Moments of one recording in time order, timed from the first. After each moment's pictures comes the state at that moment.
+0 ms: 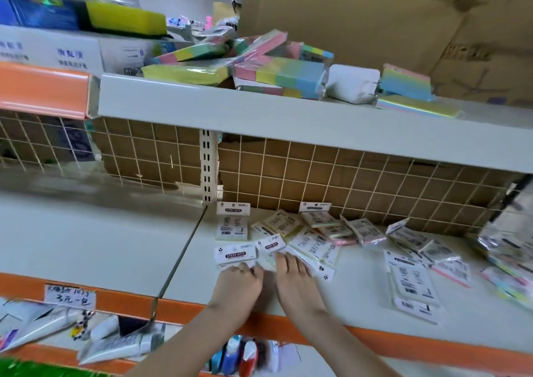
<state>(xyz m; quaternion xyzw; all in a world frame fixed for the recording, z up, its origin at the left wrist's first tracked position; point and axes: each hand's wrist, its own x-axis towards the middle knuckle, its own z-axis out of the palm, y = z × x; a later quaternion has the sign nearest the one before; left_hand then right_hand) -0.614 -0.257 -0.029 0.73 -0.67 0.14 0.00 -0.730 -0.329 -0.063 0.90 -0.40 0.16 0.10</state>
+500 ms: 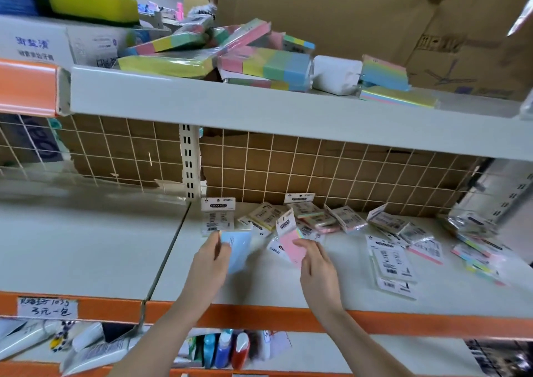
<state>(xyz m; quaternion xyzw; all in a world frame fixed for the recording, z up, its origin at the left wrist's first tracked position) -0.582 -0.257 -0.024 0.71 -0.42 -0.24 0.51 -0.773 -0.329 -0.044 0.78 -0.49 0.35 -0.18</state>
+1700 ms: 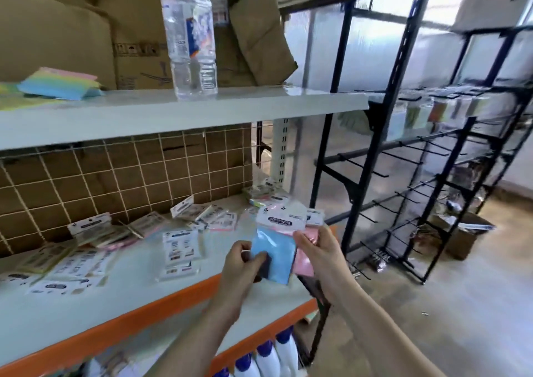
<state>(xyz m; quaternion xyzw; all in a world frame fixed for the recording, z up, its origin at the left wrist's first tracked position) -1.029 -0.305 0.020 0.54 -0.49 -0.51 0.46 -1.187 -0.299 0.026 0.46 -0.53 0.57 -0.42</state>
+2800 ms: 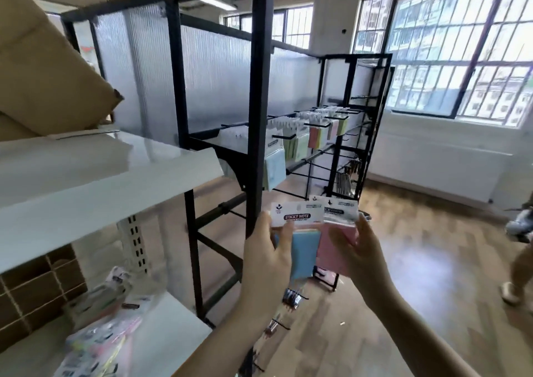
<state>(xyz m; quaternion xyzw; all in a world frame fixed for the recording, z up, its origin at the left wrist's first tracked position) -1.327 -0.453 0.120 0.29 -0.74 -0.34 0.50 -1.470 -0.387 0.102 0.42 -0.60 0.67 -0.10</state>
